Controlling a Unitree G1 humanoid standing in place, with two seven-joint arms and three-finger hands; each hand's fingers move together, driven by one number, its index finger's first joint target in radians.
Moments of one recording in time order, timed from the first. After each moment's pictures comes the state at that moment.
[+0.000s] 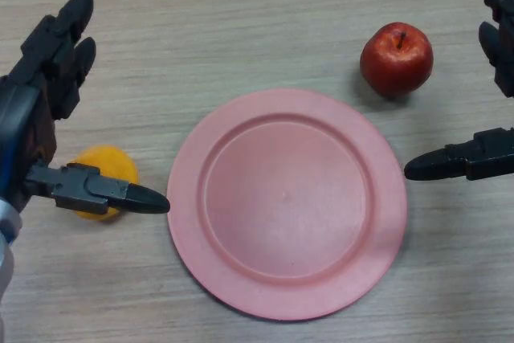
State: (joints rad) left arm -0.13 0.33 0.20 -0.51 -0.10 0.42 -0.25; right arm -0.26 -0.32 -0.10 -0.44 -0.01 0.54 0.13
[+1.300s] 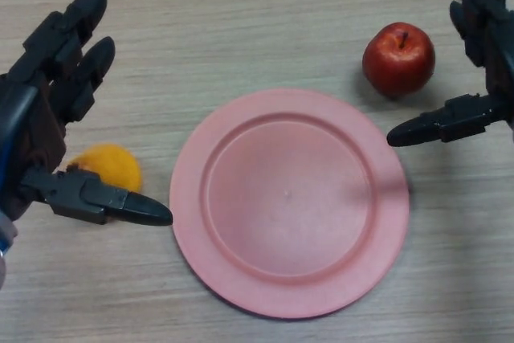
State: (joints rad) left arm -0.12 0.35 0.24 -0.62 -0.25 0.53 -0.29; right arm -0.50 -0.34 -0.04 0.17 -0.04 0.18 0.14
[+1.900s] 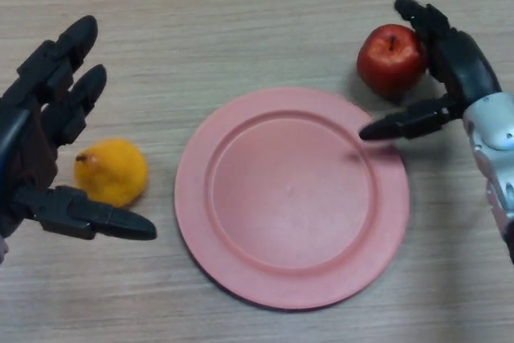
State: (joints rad) left arm -0.06 0.35 0.28 -0.52 -0.27 0.47 -0.33; right arm -0.76 -0.26 -0.02 0.79 -0.19 -0.07 0.10
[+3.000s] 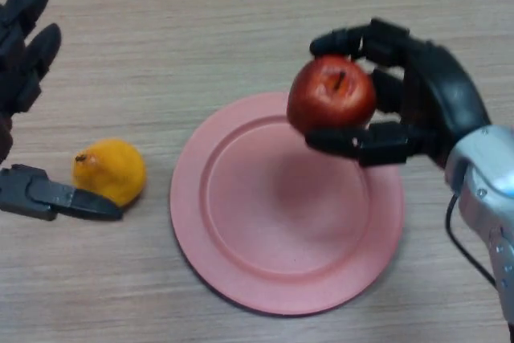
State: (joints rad) left arm -0.12 0.40 0.37 -0.59 -0.30 0.50 -0.37; right arm -0.39 -0.18 0.08 -0.35 0.10 0.71 0.13
